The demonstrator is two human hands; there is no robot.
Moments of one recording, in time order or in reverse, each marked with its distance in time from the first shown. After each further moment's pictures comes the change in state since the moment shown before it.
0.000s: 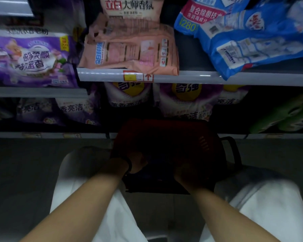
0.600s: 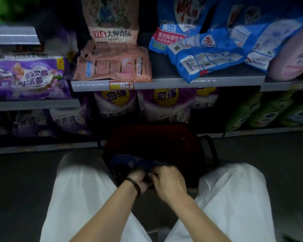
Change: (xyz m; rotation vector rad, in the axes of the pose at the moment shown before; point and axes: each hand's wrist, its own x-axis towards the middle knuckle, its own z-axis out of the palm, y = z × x) left_hand -0.043 0.093 0.098 -2.155 0.040 -0.204; right_hand -0.143 -0.029 -0.024 -0.167 0.275 -0.255
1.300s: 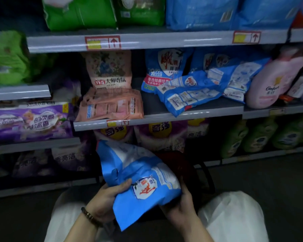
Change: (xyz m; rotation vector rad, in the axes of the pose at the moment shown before) left_hand -0.146 0.079 0.007 0.214 -0.383 0.274; right_hand 0.017 0.017 -0.051 2.256 -0.089 0.755
